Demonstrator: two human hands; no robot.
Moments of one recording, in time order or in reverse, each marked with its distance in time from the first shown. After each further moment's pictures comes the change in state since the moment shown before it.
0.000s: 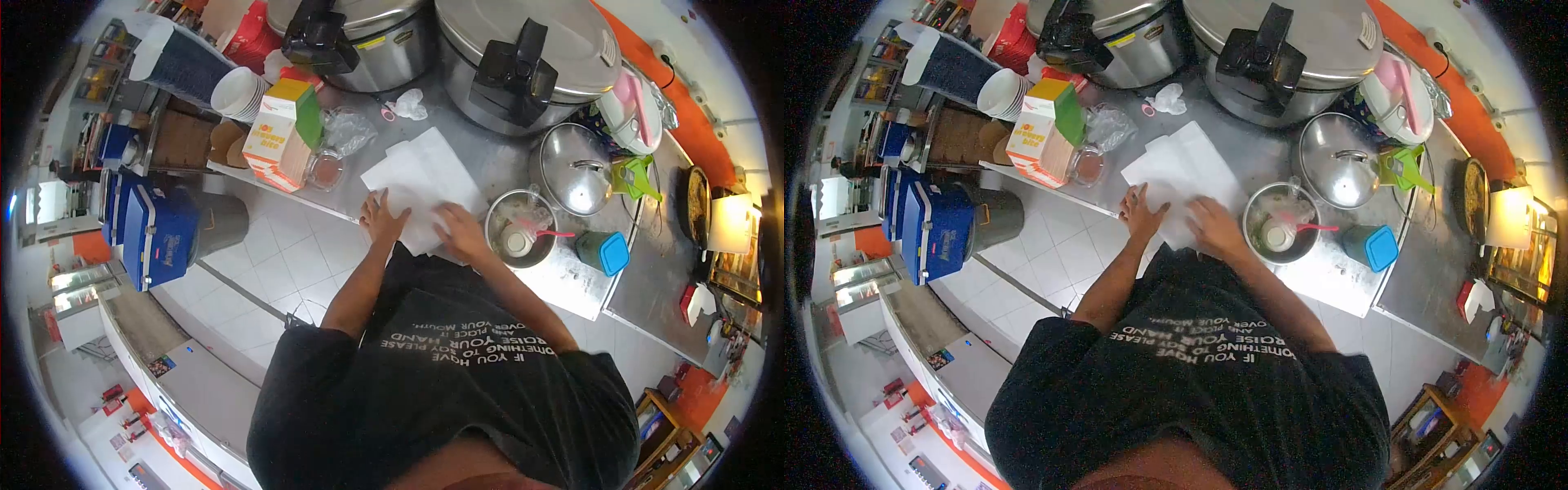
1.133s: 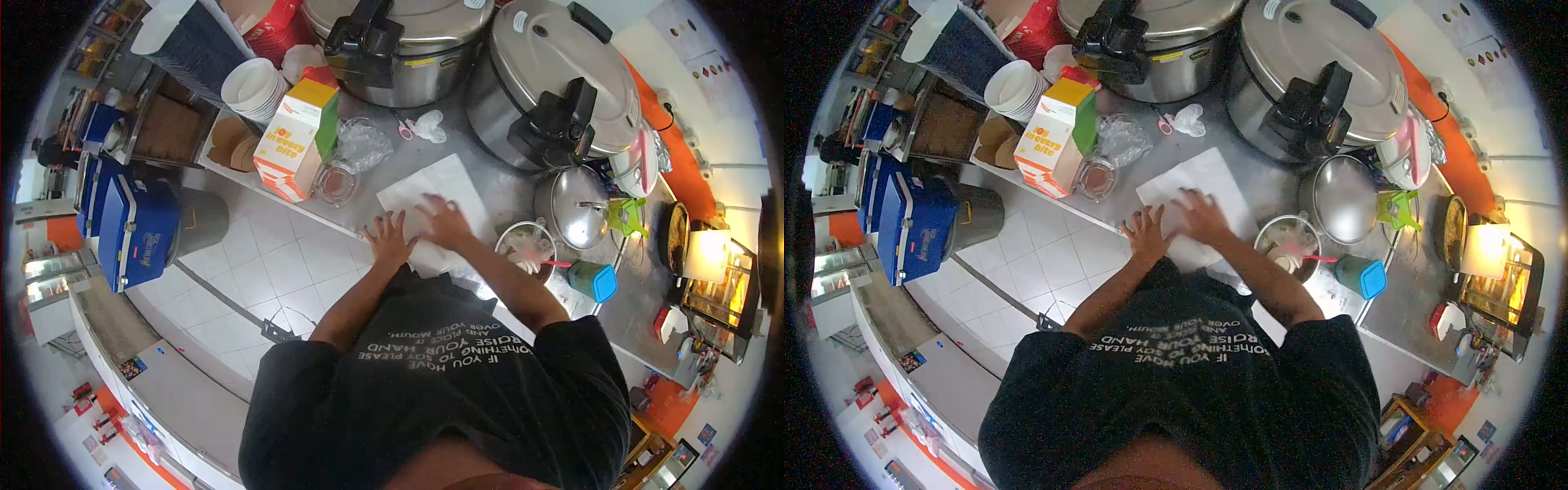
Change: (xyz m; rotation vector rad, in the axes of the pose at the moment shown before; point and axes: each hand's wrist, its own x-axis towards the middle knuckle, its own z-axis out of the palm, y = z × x) left_hand 0.011 -0.021 -0.009 0.235 -0.043 0.291; right_hand 0.099 0.011 0.050 -0.438 -0.449 -0.019
